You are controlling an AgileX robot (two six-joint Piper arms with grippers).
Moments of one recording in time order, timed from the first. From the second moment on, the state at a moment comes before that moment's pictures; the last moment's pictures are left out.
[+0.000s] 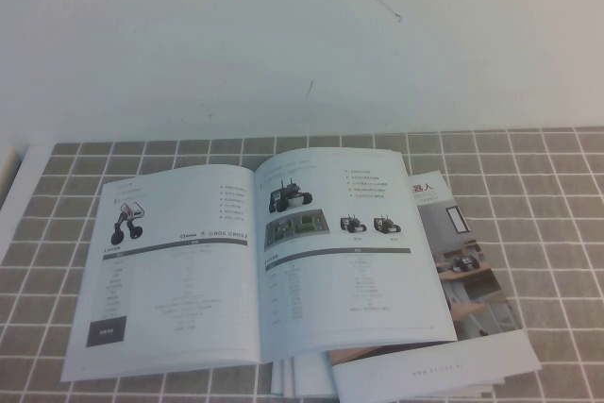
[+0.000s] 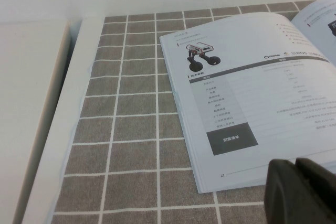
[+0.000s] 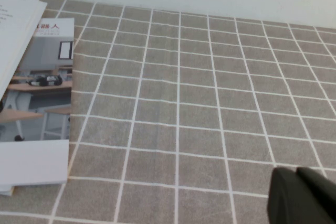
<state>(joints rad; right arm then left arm) -0.04 -0.01 0.02 0.03 0.41 -0.16 -0.06 -0.01 0.02 -0.01 0.36 -0.03</state>
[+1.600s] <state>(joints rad) -0.04 -0.01 0.03 0.03 -0.73 -0.13 -0.06 -0.01 0.02 0.02 -0.59 -0.03</state>
